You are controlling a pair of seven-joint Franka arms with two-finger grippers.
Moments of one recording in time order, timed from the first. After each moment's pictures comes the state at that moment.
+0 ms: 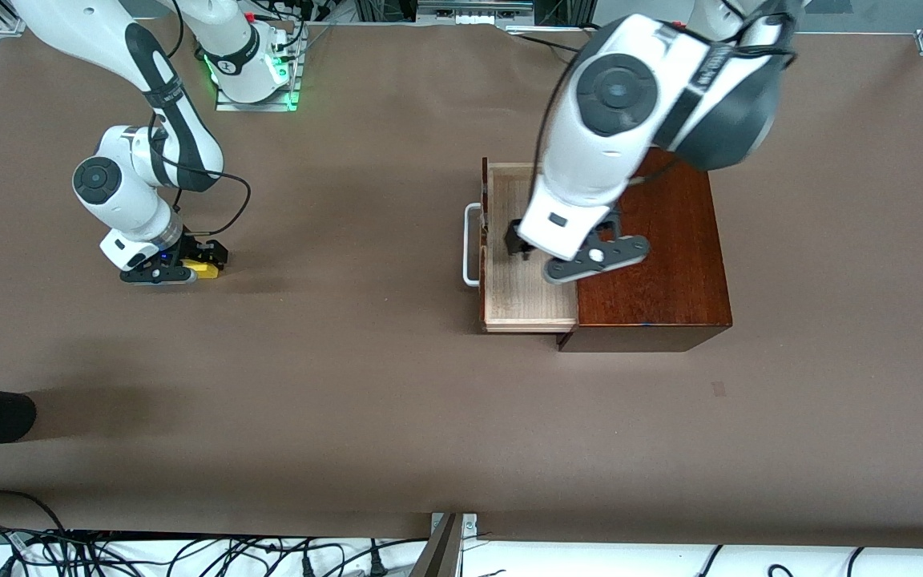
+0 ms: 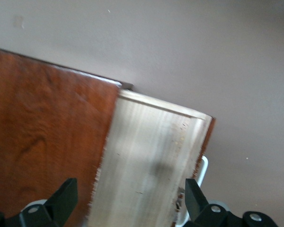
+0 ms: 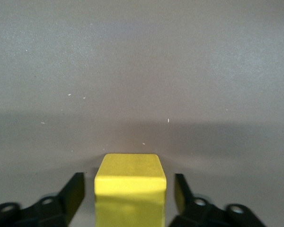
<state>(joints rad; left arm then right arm) -0.61 0.47 0.10 -1.19 -0.09 1.62 -0.79 0.22 0.30 -0.25 -2.42 0.01 2.74 -0.09</state>
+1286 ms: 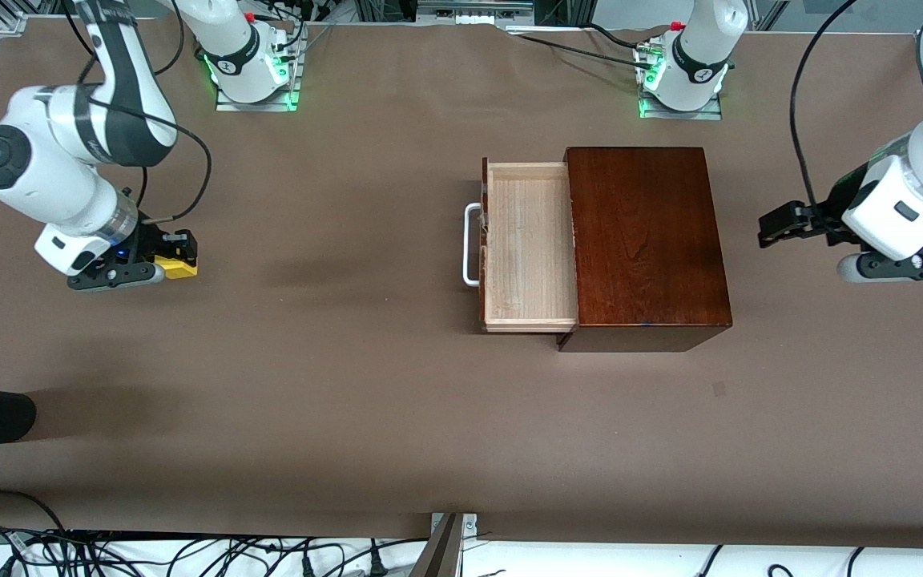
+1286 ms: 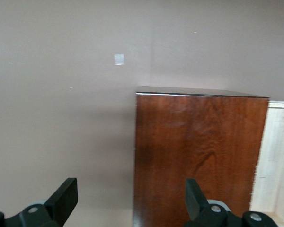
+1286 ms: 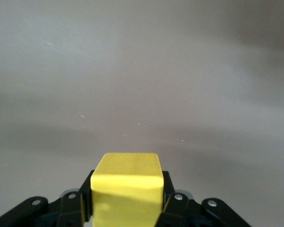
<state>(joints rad) -0.19 0.21 0.10 -1.37 -0.04 1.48 -0.15 0.23 0.11 -0.16 -2.02 0.01 2.10 -0.12</state>
